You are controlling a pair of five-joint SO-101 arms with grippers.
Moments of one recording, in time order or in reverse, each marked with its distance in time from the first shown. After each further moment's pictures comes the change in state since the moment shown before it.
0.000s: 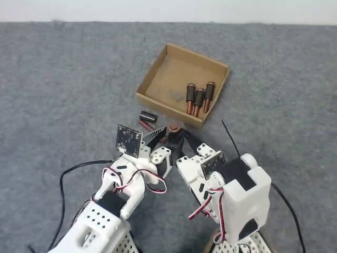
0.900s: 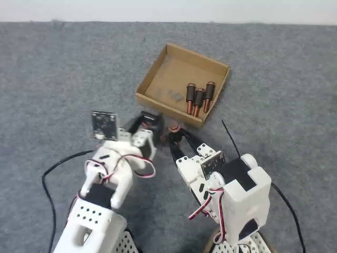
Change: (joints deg) left arm -11.9 0.0 -10.4 10.5 2.6; right arm 0.1 0.0 0.0 0.0 0.0
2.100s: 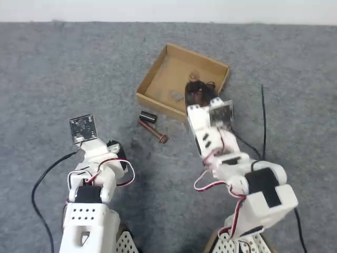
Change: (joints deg) left arm -18.1 0.0 5.8 17.5 -0.8; right arm 14.5 -13.7 -29.7 39.9 0.0
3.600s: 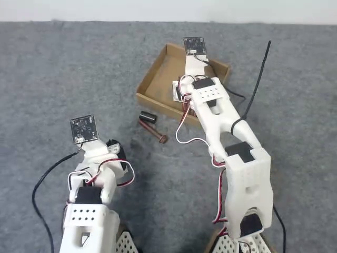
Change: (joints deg) left arm 0.0 0.0 1.3 -2.9 -1.0; right arm -1.9 27.2 -71.8 101.1 -13.5
